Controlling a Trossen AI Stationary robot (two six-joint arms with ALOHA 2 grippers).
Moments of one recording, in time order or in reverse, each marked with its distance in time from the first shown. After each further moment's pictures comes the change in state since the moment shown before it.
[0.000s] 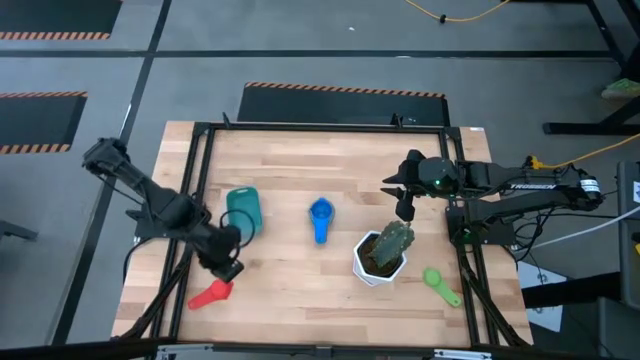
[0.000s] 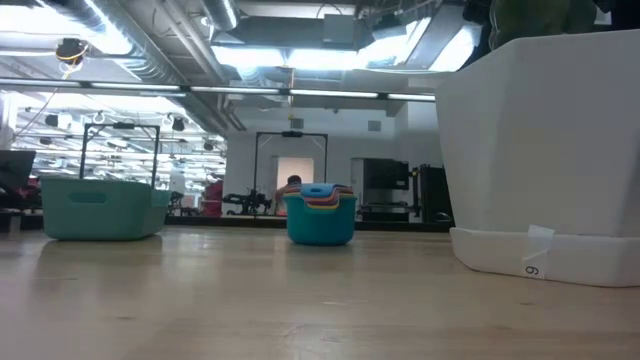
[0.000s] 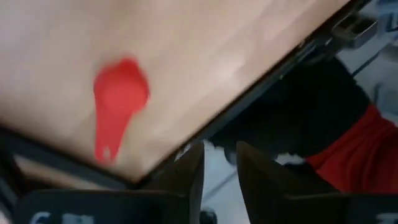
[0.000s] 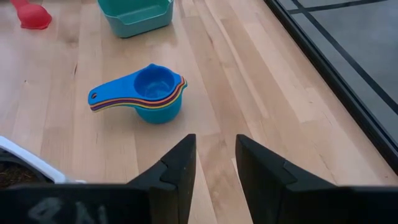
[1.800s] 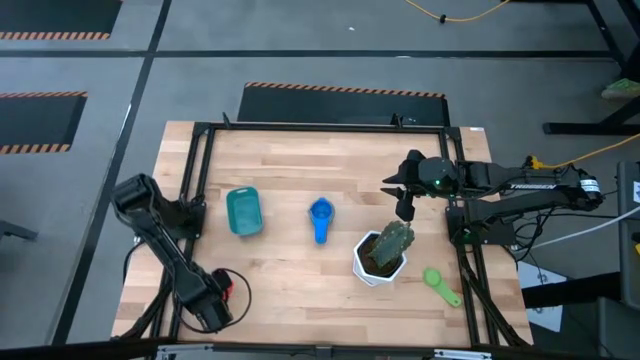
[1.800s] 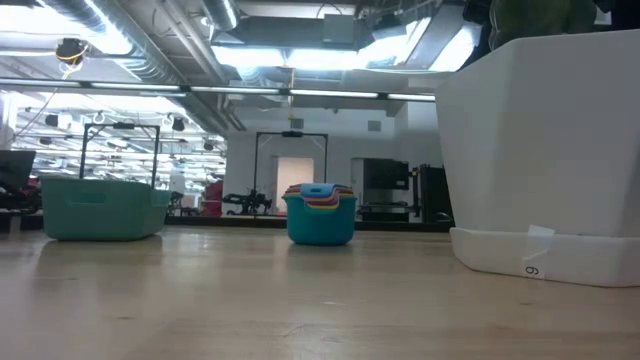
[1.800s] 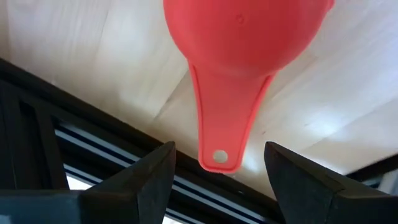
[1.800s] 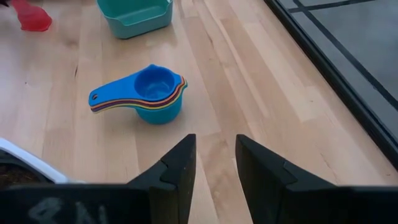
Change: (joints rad) left arm -0.368 0.580 0.000 -0.025 0.082 0.056; right arm 0.000 0.000 0.000 0.000 0.000 0.012
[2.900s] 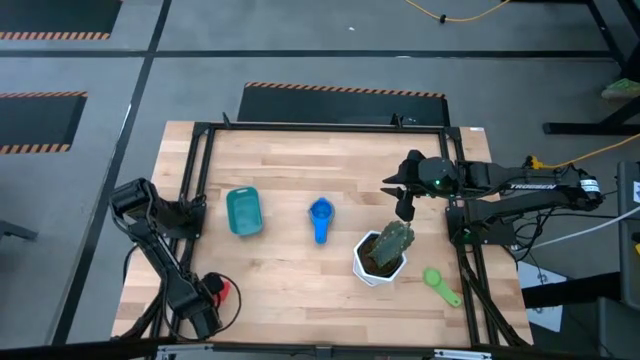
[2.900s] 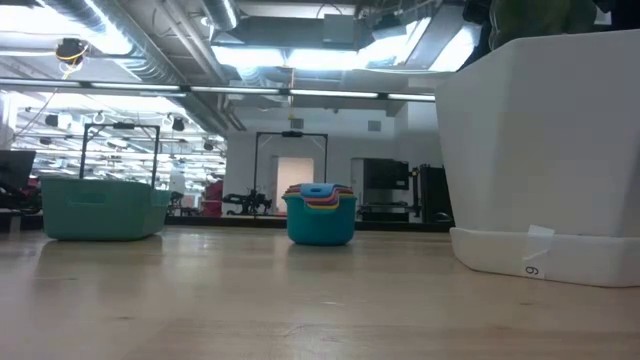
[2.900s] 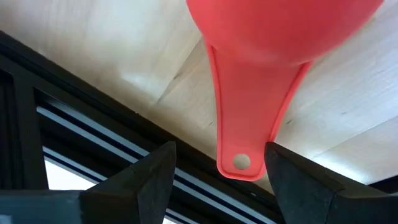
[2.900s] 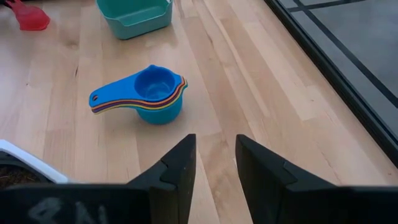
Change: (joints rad) left arm -0.089 0.022 -0.024 0.037 0.001 -0.126; right arm 0.000 0.000 0.000 0.000 0.000 0.007
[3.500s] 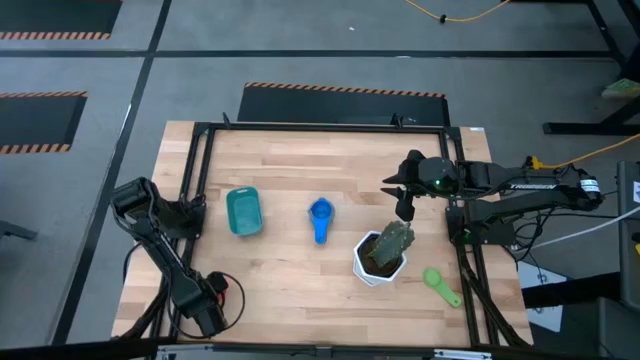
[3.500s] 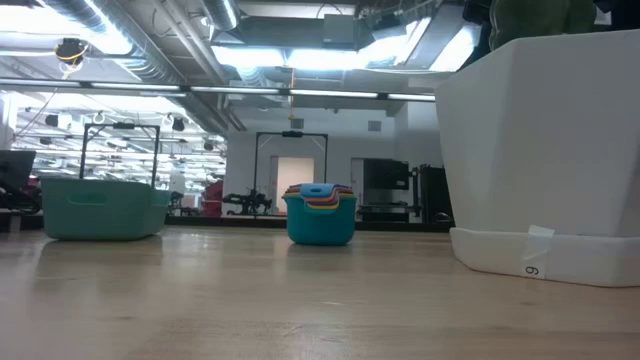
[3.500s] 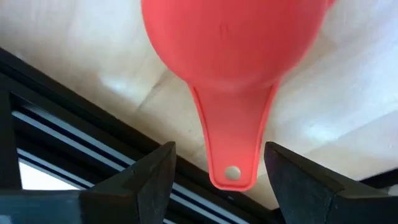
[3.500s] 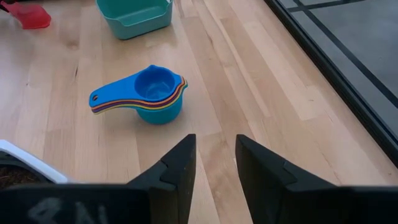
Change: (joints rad) left arm 0.034 -0.001 0.000 0.038 -0.001 -0.024; right arm 0.000 0.000 0.000 0.000 0.000 0.001
